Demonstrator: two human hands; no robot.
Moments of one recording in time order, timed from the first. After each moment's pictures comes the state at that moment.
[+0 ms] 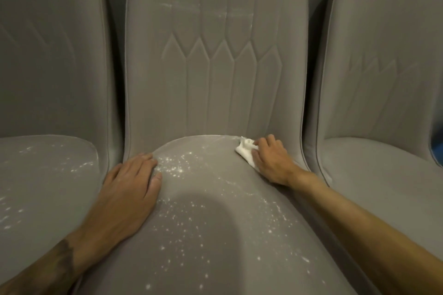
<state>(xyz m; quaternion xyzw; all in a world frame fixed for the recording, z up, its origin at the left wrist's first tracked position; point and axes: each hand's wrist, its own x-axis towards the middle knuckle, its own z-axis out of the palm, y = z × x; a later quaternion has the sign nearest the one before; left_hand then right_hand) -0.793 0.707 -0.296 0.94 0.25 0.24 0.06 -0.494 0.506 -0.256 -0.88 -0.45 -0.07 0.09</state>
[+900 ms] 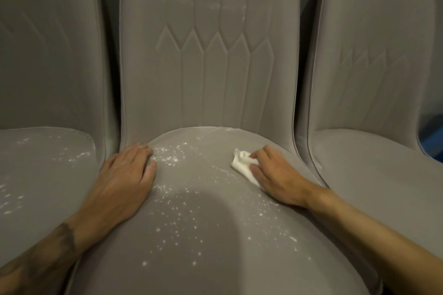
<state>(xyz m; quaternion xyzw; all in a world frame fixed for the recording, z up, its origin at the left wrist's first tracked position) -0.792 0.706 -0.288 0.93 0.26 0.23 0.11 -0.544 0.446 -0.254 -0.82 -0.55 -0.04 0.14</state>
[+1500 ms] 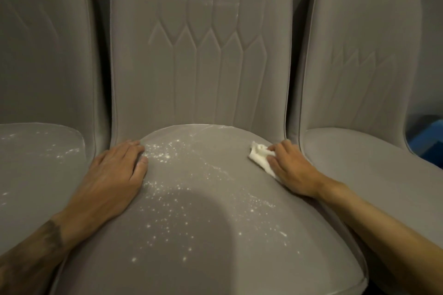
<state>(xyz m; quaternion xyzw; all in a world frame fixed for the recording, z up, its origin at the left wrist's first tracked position) -0.791 0.709 -0.289 0.93 0.27 0.22 0.12 -0.506 0.412 -0.250 -0.86 -0.49 -0.06 0.12</state>
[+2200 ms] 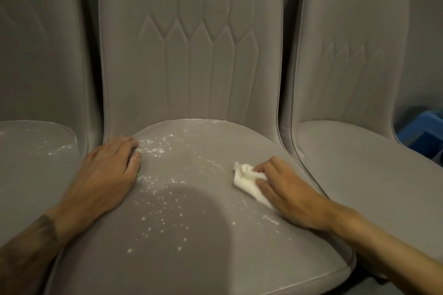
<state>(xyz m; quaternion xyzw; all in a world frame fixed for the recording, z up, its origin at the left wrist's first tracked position) -0.793 0.707 -0.283 0.93 0.27 0.20 0.12 -0.577 0.377 -0.248 -0.80 -0.58 -0.02 0.16</state>
